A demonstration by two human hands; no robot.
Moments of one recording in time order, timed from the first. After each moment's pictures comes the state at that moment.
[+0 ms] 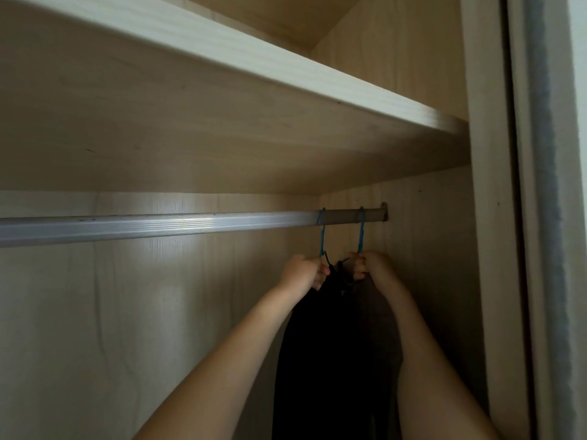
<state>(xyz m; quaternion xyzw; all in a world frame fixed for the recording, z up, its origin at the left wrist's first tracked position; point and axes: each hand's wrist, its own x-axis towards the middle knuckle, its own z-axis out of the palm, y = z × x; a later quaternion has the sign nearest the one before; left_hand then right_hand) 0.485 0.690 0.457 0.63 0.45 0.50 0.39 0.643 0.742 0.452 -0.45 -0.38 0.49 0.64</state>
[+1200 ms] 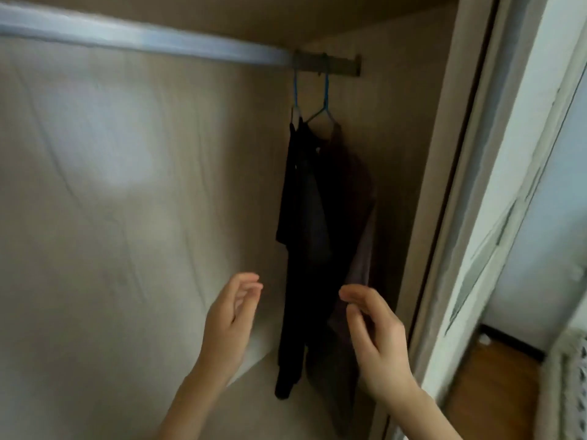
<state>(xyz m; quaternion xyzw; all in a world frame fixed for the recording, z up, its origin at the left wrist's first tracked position) 0.371 0.497 0.187 0.68 0.41 0.53 0.29 0.576 0.418 0.187 -0.52 -0.61 0.11 0.58</state>
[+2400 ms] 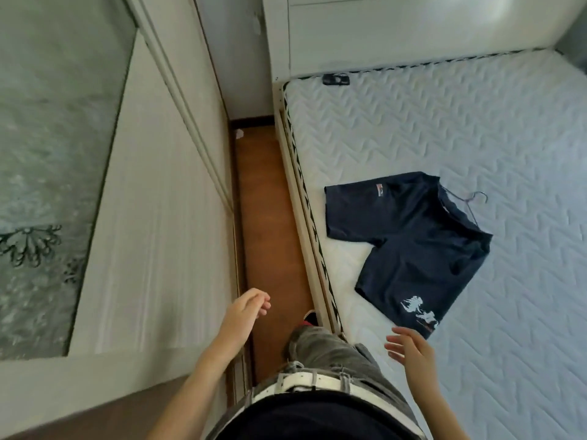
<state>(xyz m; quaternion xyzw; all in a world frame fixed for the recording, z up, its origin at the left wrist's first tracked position) 0.744 0.385 -0.121 0.74 0.30 -0.13 0.58 0.789 0.055 -0.145 -0.75 0.28 0.17 0.57</state>
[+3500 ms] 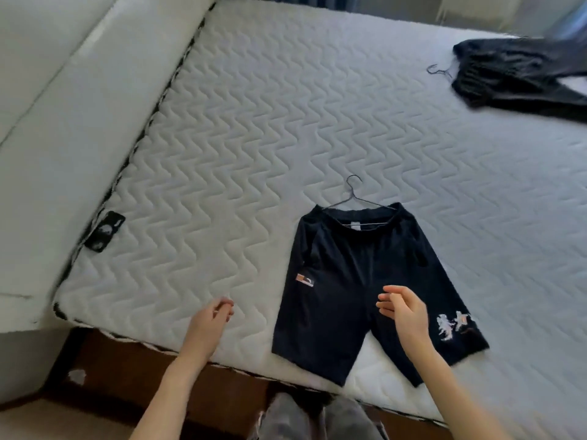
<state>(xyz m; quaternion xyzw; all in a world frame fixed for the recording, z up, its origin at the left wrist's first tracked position) 1.483 0.383 -0.155 0.85 -0.07 -0.39 0.34 1.223 0.122 -0.165 -0.52 0.60 -0.16 0.58</state>
